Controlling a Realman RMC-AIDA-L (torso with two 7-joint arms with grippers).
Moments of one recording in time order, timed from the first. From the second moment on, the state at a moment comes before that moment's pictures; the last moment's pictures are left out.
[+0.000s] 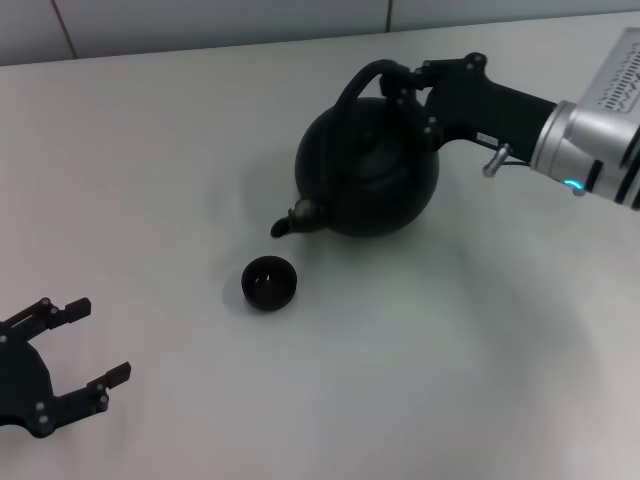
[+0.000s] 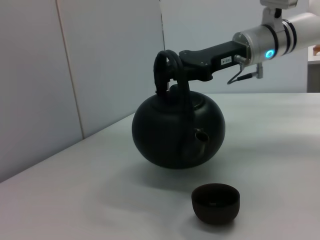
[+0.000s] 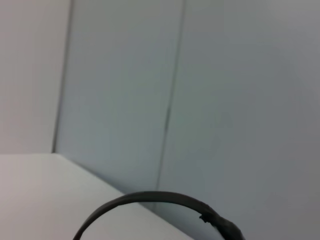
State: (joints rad) left arm -0.25 -2.06 0.48 0.54 2.06 1.67 -0.68; right arm 0.68 2.08 -0.36 -0.27 -1.85 -1.25 0.63
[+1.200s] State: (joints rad) left arm -0.26 -2.06 0.48 0.54 2.06 1.67 -0.70; right arm 0.74 2.08 -0.47 -0.30 -1.85 -1.28 0.28
